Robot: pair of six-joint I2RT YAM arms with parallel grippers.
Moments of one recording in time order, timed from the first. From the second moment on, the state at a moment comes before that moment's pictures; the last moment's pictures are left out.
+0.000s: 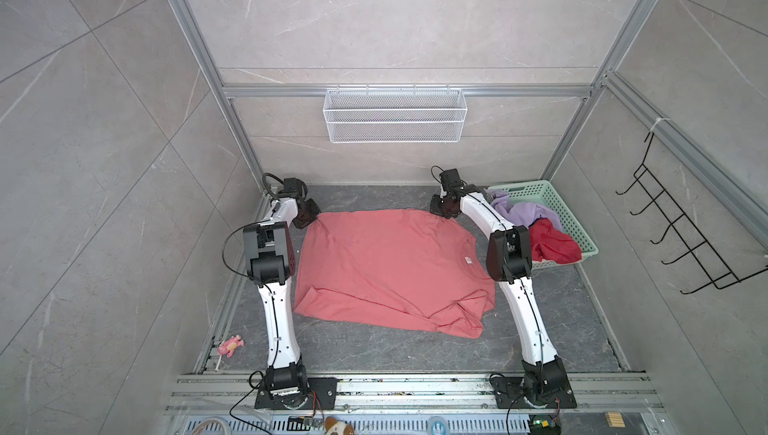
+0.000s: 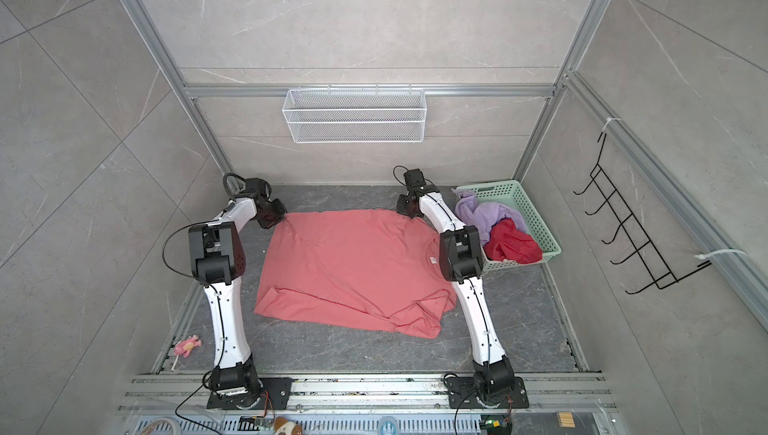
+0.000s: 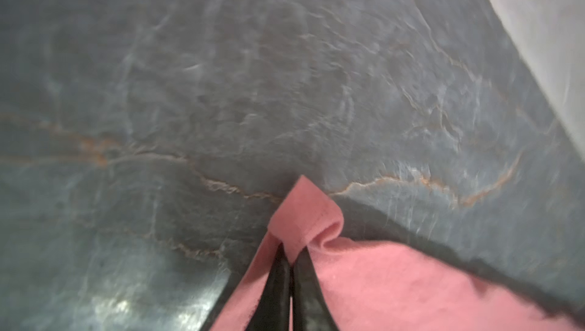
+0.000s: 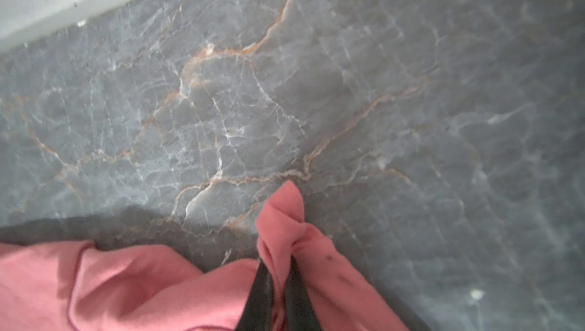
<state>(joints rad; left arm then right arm) 0.08 2.39 1.94 -0.61 0.20 -0.50 0.28 2.64 2.41 -0.78 -0.08 0.44</state>
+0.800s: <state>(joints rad) 0.07 1.40 1.05 -0.38 0.08 -0.57 0.35 1.43 1.17 -0.53 0.00 0.45</state>
